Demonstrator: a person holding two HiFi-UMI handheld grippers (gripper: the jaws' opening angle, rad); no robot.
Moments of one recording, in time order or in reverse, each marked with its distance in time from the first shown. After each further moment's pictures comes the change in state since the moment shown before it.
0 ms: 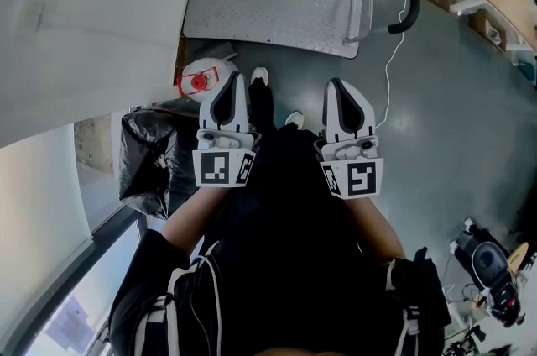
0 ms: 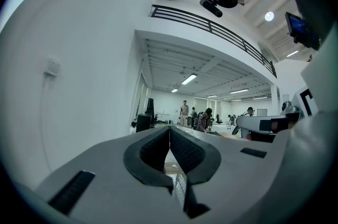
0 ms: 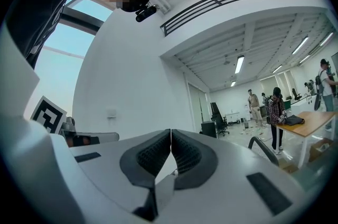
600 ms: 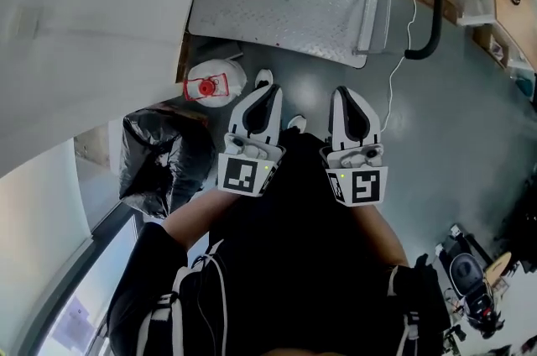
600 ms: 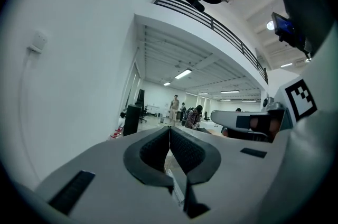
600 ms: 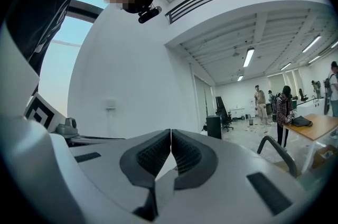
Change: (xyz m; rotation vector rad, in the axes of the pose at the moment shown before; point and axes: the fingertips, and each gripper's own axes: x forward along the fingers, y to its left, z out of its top) left arm 0.059 0.025 -0.021 -0.069 0.088 -0.137; right arm 0.097 0.019 -0.013 -0.036 0.090 0.039
